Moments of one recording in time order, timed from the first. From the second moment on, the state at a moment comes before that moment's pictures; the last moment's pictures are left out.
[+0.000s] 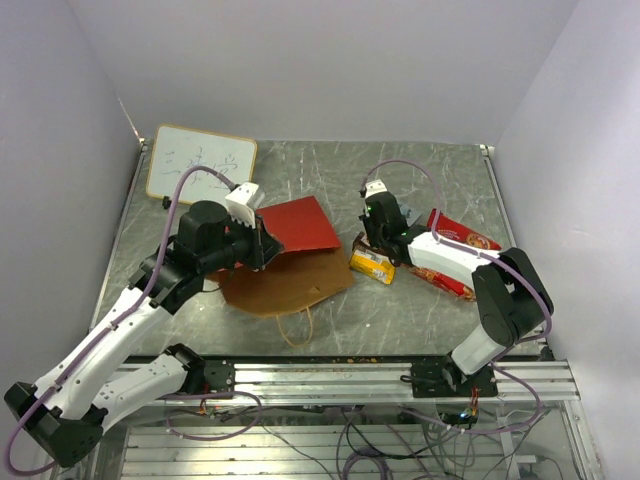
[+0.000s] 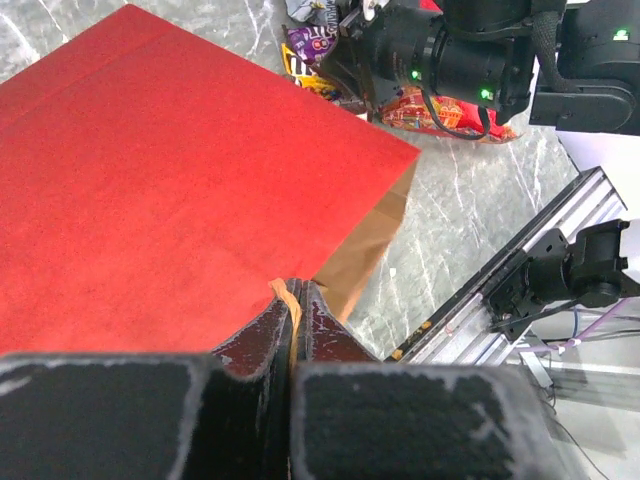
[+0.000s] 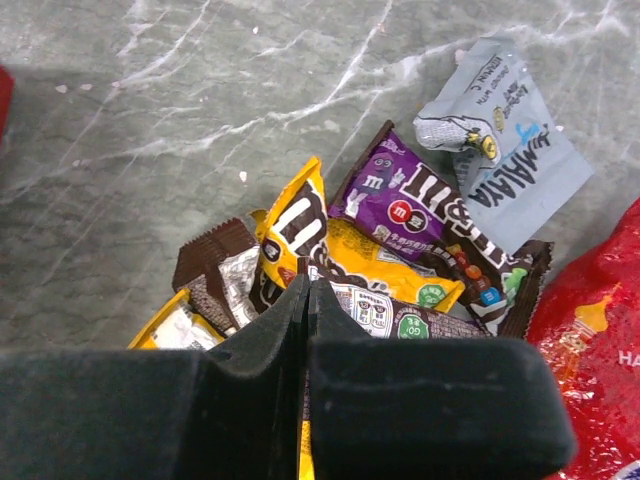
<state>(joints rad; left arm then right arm) -0.62 0.88 0.97 -0.49 0.18 -0.36 0.55 1.61 0.92 -0.05 0.34 0.02</state>
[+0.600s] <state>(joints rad) -0.62 0.85 0.98 -0.47 0.24 -0.36 0.56 1.73 1.21 -0.19 0.36 0.18</state>
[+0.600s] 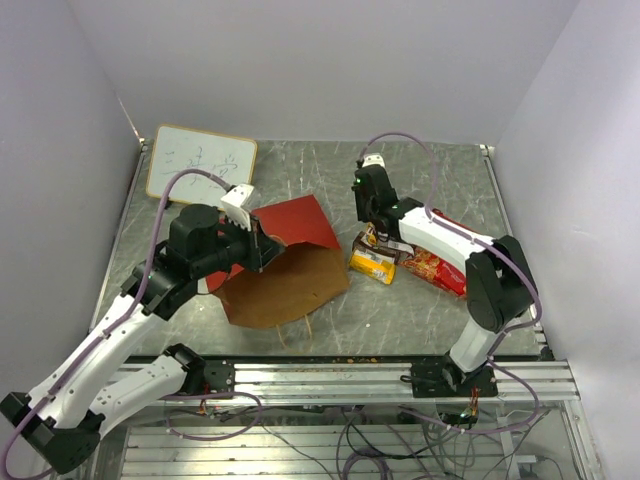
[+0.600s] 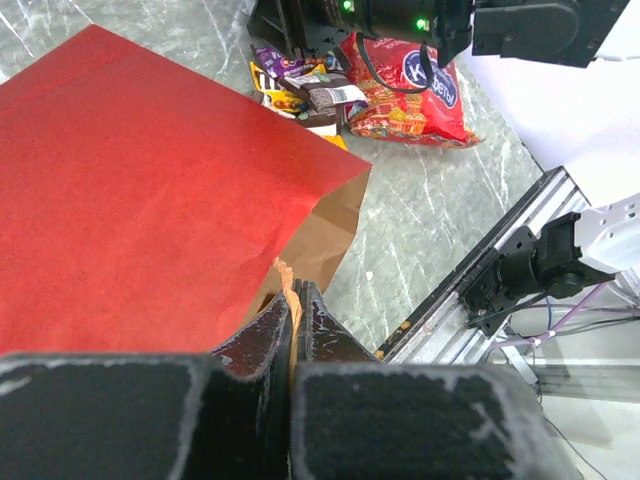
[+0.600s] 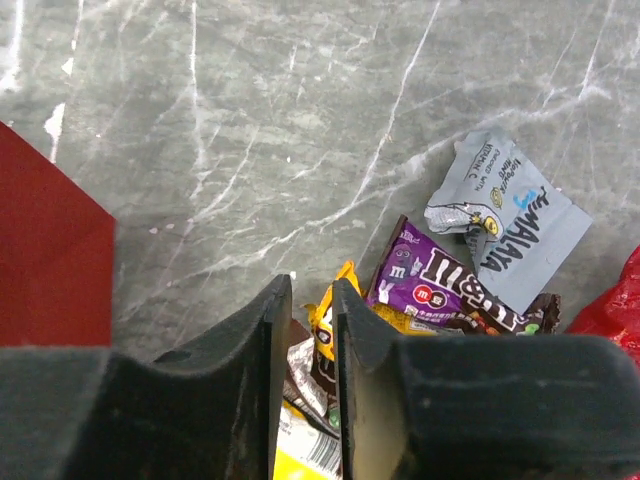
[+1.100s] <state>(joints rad) -0.62 0.95 1.00 -0.51 0.15 -0.38 0.56 1.32 1.06 -0.20 -0.02 0.04</state>
